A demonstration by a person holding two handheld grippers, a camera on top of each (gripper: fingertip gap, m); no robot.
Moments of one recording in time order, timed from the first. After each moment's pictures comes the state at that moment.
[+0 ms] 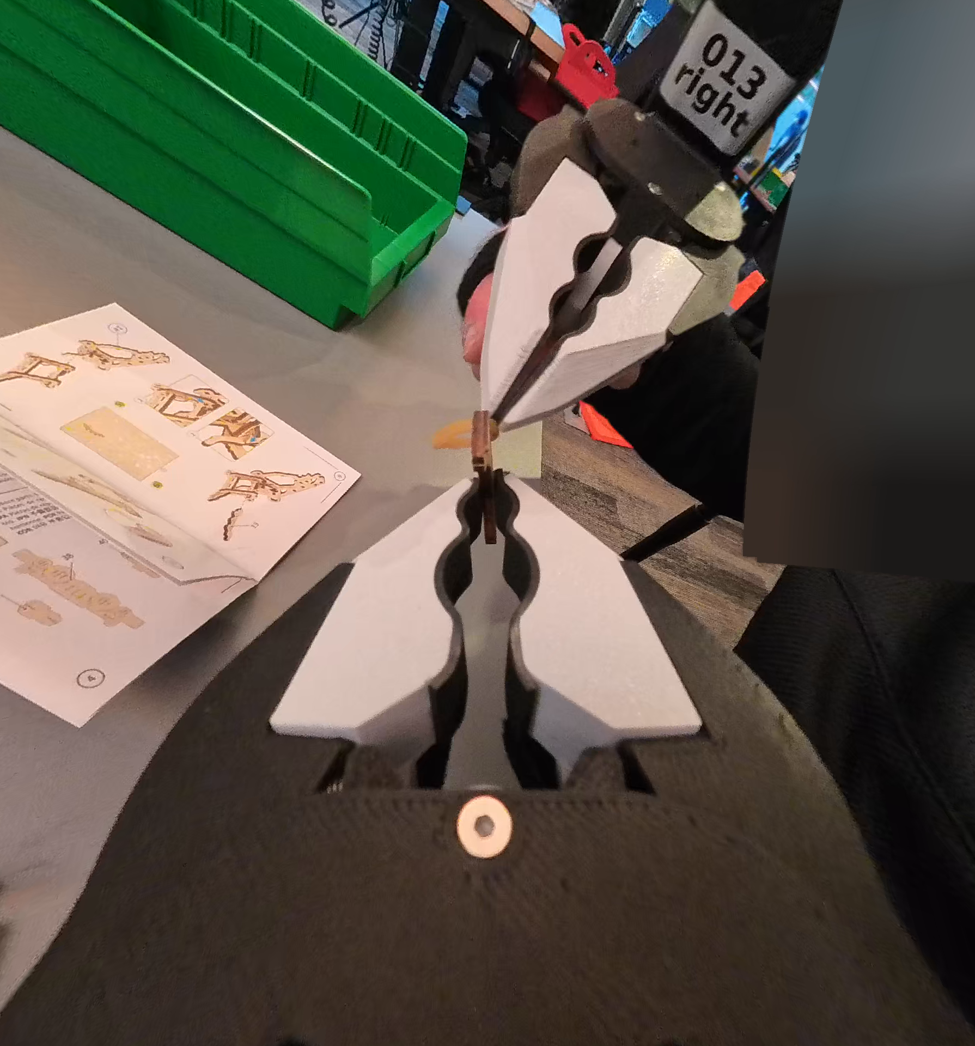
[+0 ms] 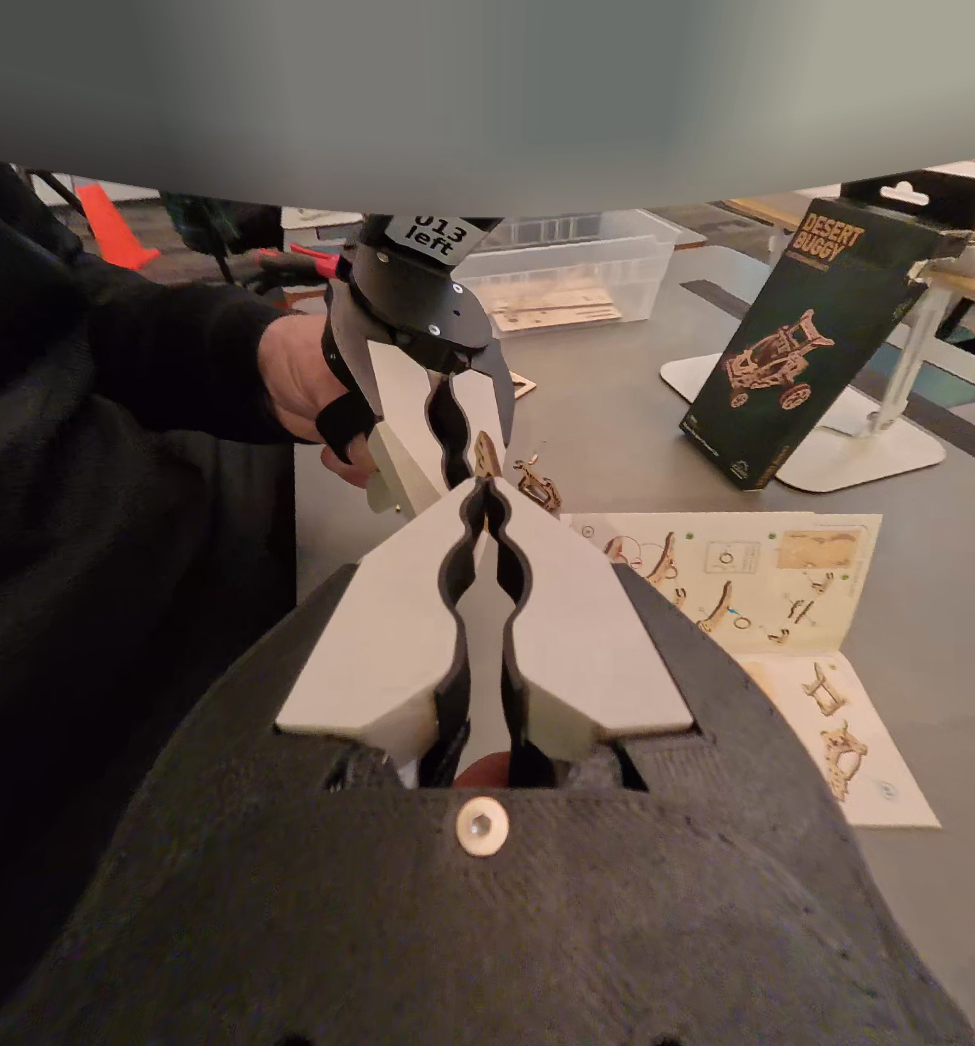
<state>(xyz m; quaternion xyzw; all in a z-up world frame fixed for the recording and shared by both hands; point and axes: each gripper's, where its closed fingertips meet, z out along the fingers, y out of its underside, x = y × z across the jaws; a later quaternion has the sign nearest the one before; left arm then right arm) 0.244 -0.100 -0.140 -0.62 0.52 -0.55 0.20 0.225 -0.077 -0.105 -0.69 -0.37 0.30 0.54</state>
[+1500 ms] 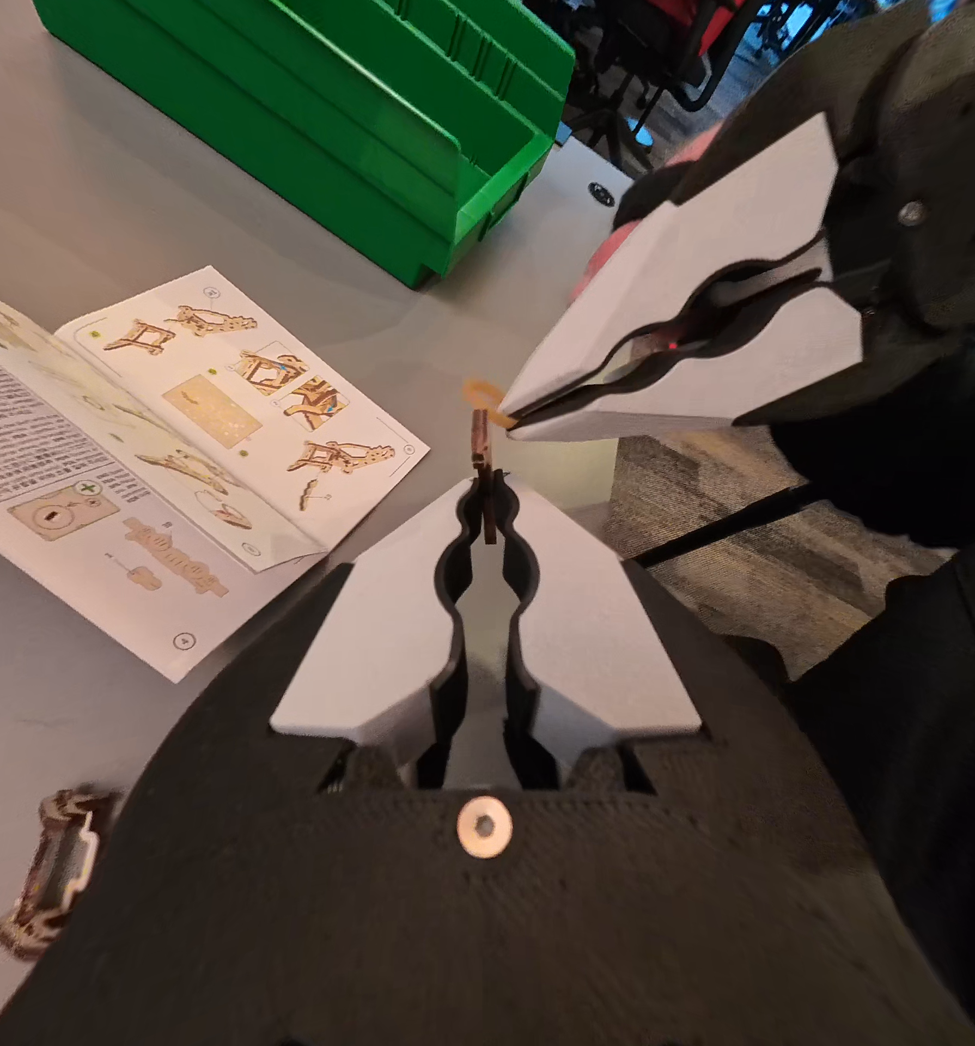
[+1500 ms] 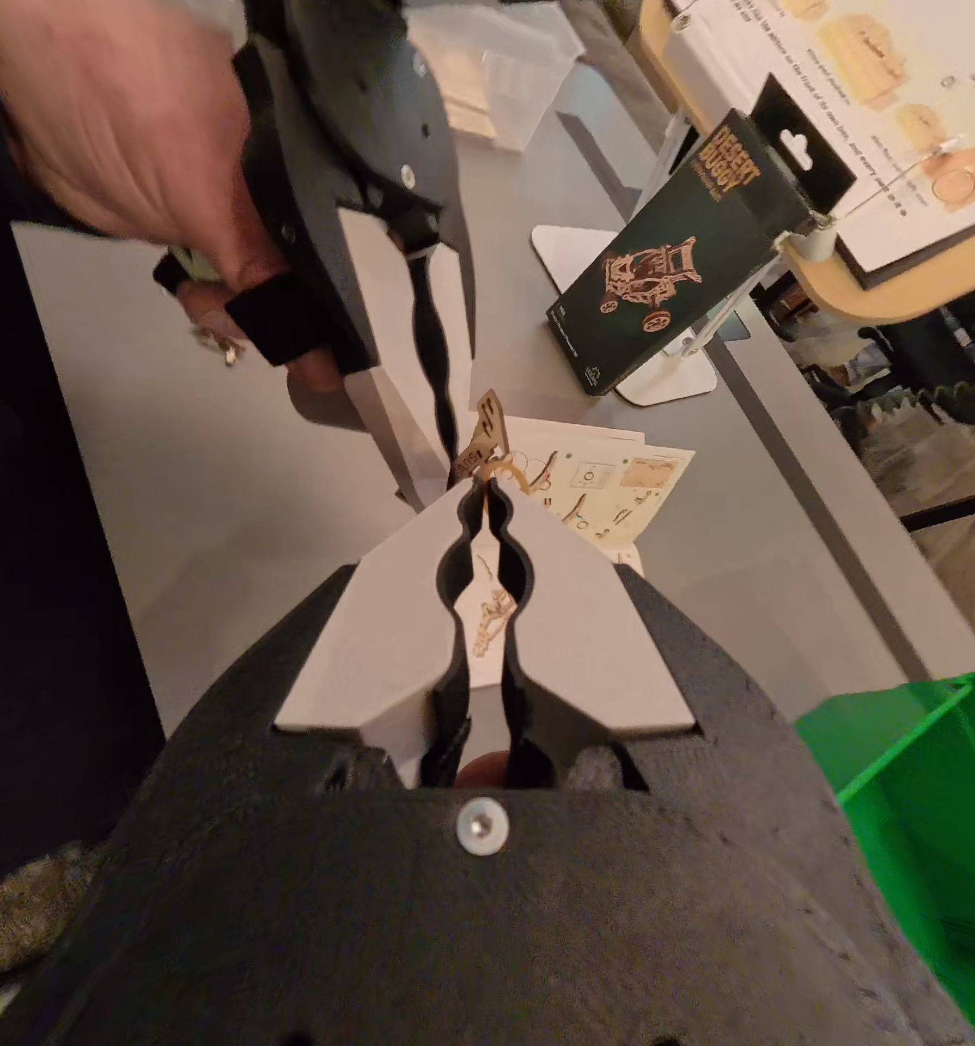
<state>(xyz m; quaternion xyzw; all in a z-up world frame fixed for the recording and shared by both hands) 0.251 -0.081 -0.155 -0.68 0.54 -0.46 0.21 0.242 -0.067 -0.124 -0.75 -0.44 0.01 0.50</state>
